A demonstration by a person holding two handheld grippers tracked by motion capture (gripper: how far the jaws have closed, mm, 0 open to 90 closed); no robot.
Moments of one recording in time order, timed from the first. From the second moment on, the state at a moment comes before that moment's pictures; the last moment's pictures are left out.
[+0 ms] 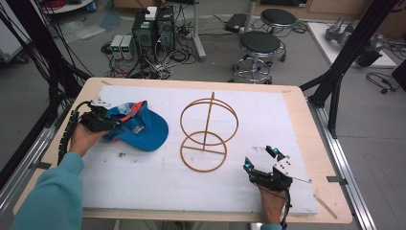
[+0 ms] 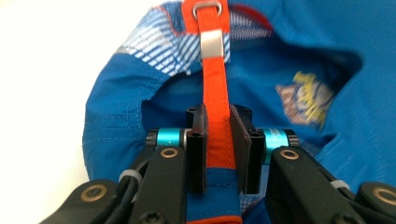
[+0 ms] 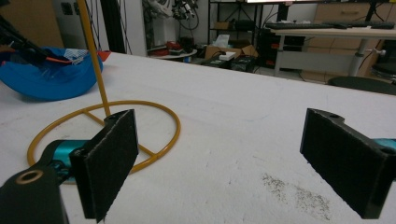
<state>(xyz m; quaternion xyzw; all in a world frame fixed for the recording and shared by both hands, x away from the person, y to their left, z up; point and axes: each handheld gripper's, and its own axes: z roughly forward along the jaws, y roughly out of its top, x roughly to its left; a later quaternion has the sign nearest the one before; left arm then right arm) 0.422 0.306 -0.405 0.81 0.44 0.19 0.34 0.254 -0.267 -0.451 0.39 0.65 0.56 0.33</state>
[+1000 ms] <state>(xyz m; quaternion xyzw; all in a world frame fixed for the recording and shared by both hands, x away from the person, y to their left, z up) 0.409 0.319 -0.311 0.78 0.41 0.25 0.41 0.254 -0.267 -0.451 0.39 0.65 0.56 0.33</state>
